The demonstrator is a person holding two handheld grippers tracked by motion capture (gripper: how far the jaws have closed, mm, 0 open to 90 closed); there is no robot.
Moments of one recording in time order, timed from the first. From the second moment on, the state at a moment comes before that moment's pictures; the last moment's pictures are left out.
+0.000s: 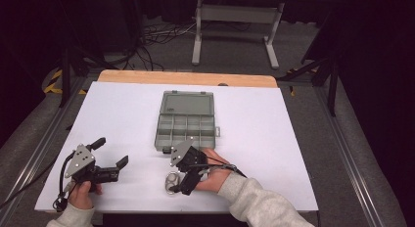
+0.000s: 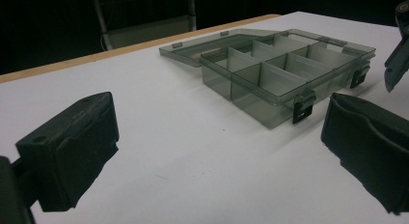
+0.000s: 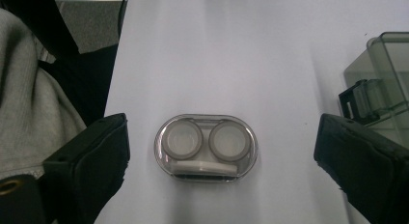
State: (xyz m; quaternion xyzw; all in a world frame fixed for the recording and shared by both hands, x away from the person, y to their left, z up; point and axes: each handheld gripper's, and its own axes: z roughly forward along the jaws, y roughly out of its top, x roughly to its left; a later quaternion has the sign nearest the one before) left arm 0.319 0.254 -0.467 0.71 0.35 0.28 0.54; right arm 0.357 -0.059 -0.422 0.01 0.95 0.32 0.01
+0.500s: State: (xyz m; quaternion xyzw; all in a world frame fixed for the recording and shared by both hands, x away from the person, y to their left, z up) left arm 0.319 0.254 -0.467 0.71 0.35 0.28 0.54; right arm 0.352 -0.052 -0.431 0.00 0.96 0.28 0.00
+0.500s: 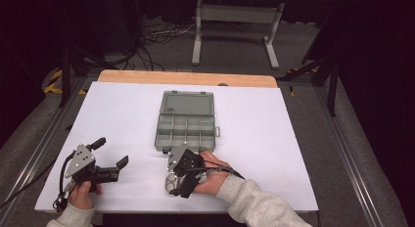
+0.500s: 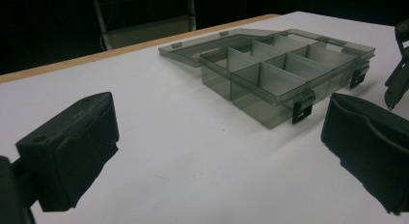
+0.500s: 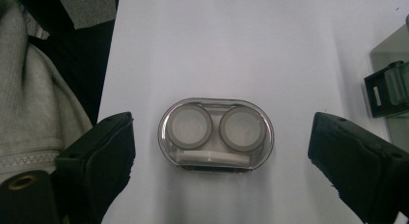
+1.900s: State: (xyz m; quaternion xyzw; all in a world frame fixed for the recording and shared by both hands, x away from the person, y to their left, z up) left arm 0.319 0.254 -0.467 0.71 0.35 0.28 0.54; right arm 0.348 -0.038 -0.450 0.01 0.97 0.24 0.02
